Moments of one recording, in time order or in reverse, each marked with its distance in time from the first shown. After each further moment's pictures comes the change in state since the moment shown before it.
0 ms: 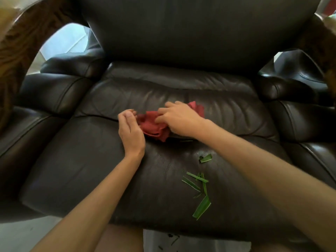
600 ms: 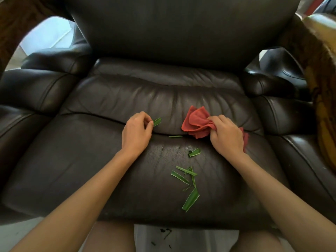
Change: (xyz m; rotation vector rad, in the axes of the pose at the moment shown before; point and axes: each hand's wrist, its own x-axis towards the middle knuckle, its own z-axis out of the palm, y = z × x) left_hand -0.008 0.002 0.013 0.637 -0.462 0.331; right_hand -0.140 0.027 0.062 0.287 0.419 0.795
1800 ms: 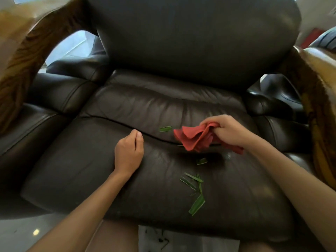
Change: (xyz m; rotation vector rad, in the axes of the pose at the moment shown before) left_hand -0.041 -0.032 -0.037 -0.087 0.234 0.046; right_hand 0.055 -0.047 -0.068 0.349 -0.519 -0.120
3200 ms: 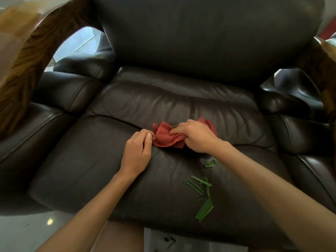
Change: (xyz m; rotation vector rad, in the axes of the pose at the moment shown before) left_hand 0.004 -0.001 0.004 -0.128 -0.134 0.000; right_hand 0.052 -0.019 0.079 -0.346 -0.110 -0.297
